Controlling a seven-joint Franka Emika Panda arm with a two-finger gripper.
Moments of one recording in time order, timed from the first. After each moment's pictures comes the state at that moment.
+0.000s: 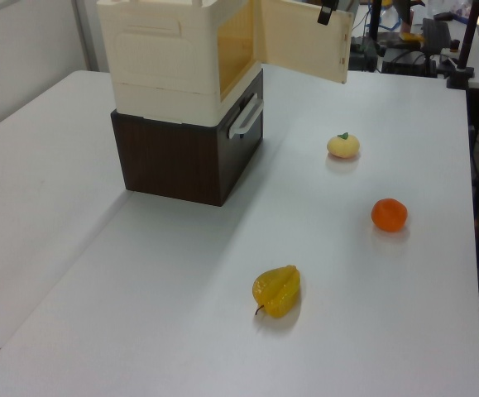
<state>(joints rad) 0.13 0.05 -0.12 -1.42 0.00 1.73 -0.10</state>
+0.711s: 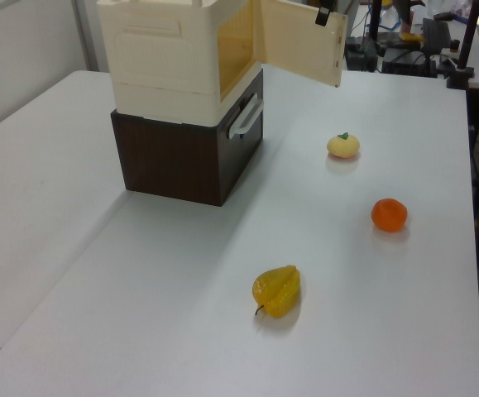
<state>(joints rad) 0.14 0.05 -0.10 -1.41 0.00 1.73 -0.08</state>
